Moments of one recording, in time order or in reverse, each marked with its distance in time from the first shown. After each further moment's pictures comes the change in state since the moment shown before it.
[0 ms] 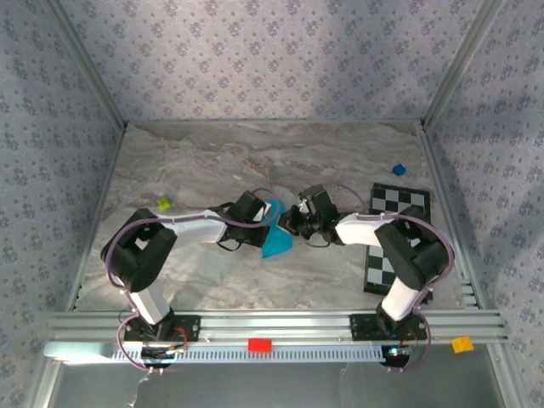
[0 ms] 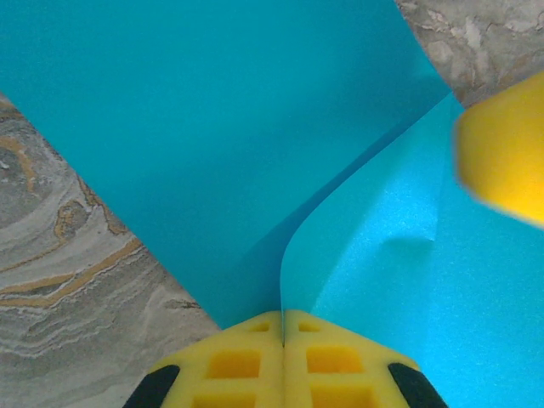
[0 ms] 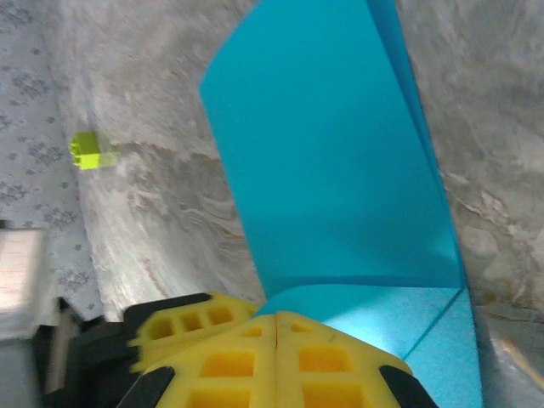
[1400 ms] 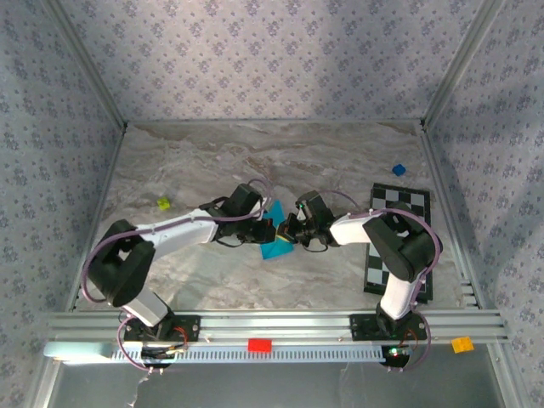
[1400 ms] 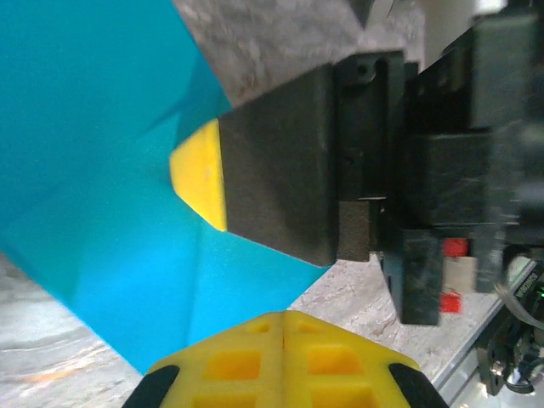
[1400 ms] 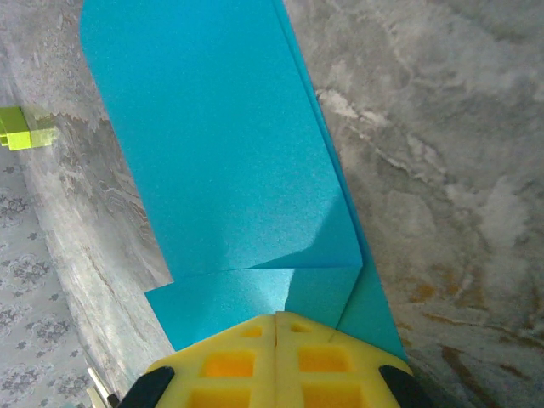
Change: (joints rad) left arm -0.006 -0.119 0.027 -0.052 0.285 -0.269; right arm 0.015 0.074 0.002 -0.026 -0.009 -0.012
